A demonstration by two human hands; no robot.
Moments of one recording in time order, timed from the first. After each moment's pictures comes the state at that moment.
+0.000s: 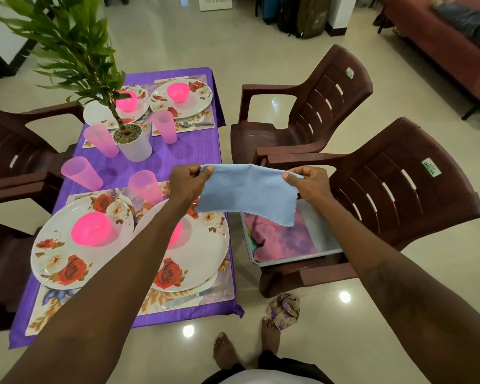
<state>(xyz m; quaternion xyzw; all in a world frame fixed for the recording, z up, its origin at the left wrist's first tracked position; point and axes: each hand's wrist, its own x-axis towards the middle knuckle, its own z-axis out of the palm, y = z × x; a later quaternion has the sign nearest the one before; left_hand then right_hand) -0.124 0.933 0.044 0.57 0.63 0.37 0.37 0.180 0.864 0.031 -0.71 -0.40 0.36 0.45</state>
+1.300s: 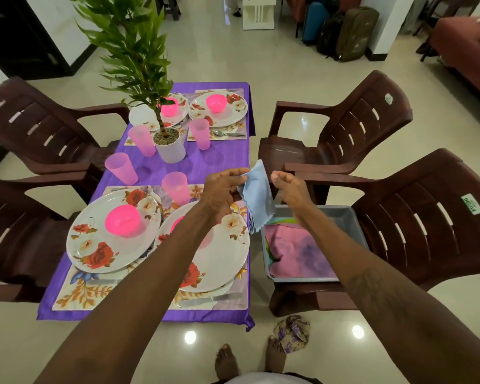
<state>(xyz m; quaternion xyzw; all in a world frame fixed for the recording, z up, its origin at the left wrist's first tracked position) -0.111 0.898 0.091 0.34 0.50 0.46 0.65 0.084 0.900 0.045 -0.60 -0.40 0.52 0.46</state>
